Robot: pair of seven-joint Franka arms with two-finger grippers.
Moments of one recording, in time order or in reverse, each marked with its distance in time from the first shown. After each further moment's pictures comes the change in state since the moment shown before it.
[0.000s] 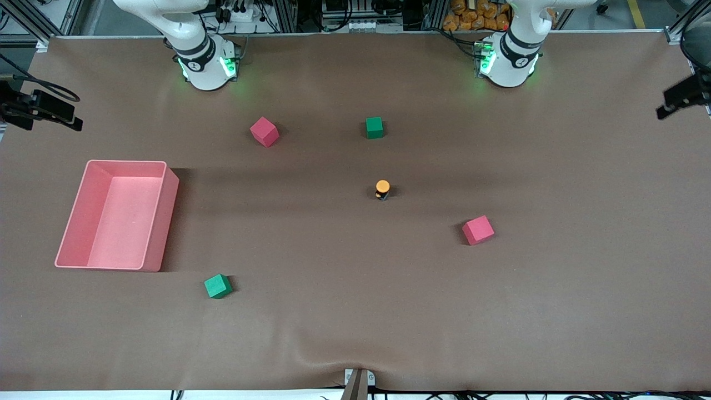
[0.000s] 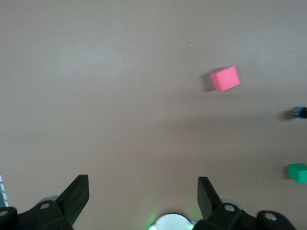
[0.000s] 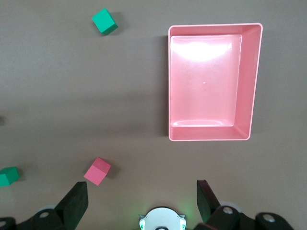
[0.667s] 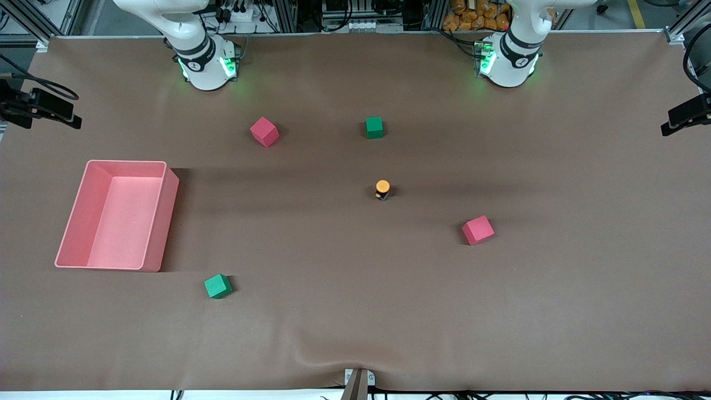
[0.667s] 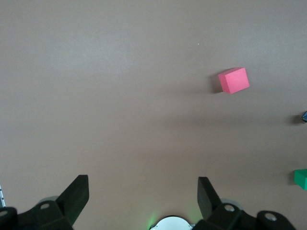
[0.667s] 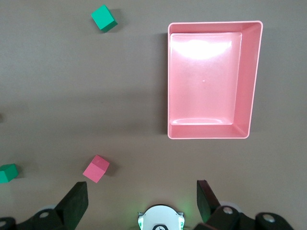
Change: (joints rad) left arm -0.009 0.020 0.003 -0.028 -0.002 0.028 -0.043; right arm -0.003 0.000 0.000 0.001 -0.001 -0.005 -0.006
